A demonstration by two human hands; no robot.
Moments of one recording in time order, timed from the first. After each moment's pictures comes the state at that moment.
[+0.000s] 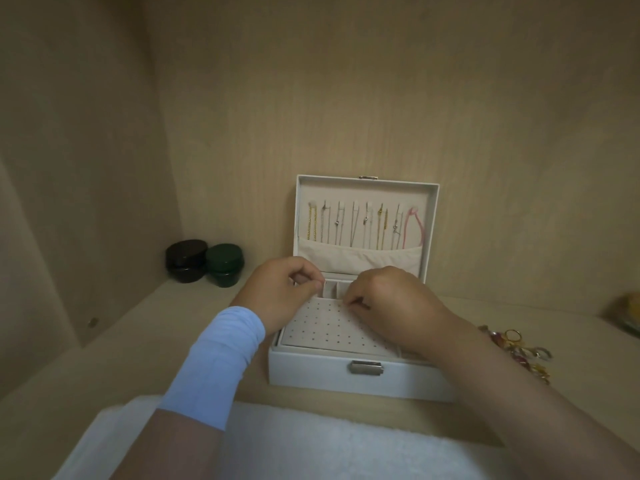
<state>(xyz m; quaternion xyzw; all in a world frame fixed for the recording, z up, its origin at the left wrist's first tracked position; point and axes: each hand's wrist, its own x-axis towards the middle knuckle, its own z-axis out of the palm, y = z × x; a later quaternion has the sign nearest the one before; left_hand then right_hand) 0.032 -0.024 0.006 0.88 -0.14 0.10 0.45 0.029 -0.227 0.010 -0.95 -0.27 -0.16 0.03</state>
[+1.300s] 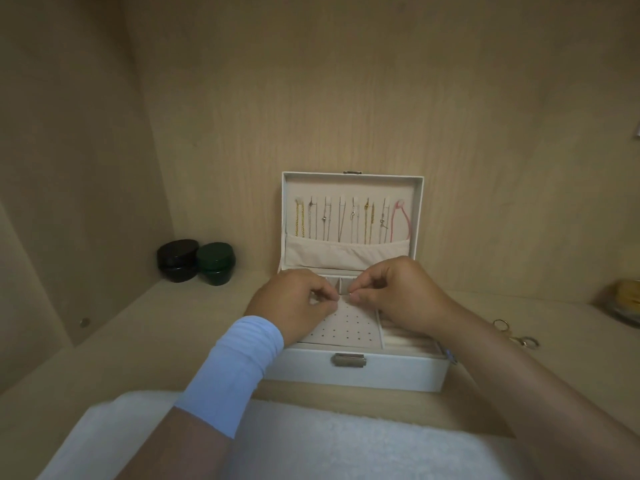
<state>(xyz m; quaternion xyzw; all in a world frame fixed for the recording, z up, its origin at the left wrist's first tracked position) 0.019 -0.057 0.002 0.93 -0.18 0.10 0.30 0.025 -0.256 0.009 -0.90 -0.16 -0.08 0.41</state>
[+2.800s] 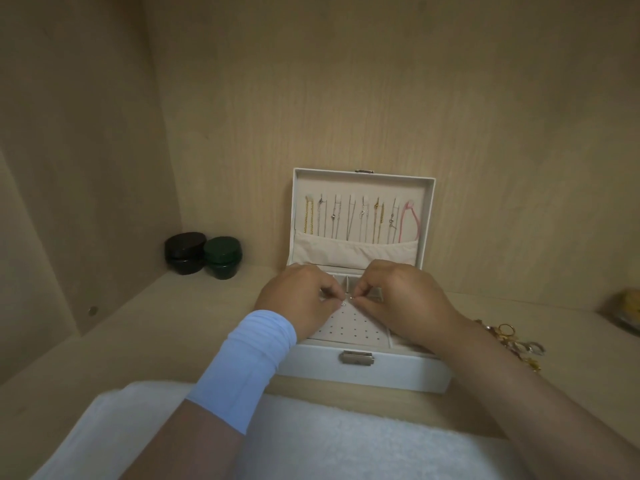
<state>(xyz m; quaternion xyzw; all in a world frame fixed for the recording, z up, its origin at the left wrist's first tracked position) 0.022 -0.058 -0.001 0.94 -0.18 0.13 0.27 0.025 -0.250 -0.003 -0.93 -0.24 -0.22 0.13</state>
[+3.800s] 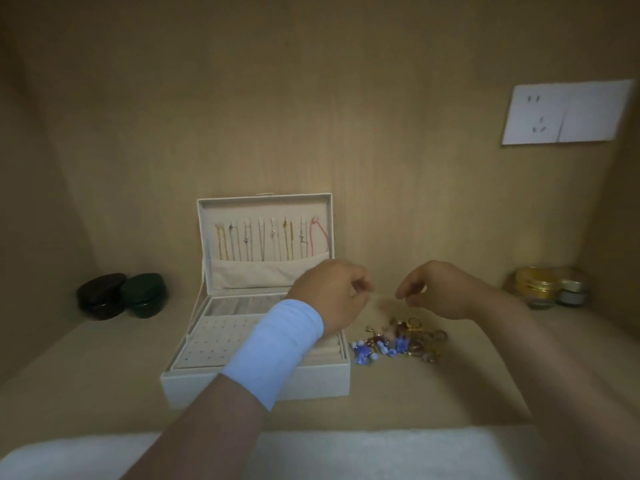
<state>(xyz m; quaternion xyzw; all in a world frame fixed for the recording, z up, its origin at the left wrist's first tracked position) 0.022 -0.215 0.032 0.91 -0.32 0.11 0.23 0.018 -0.444 0.022 -0.98 -0.03 -0.02 0.19</state>
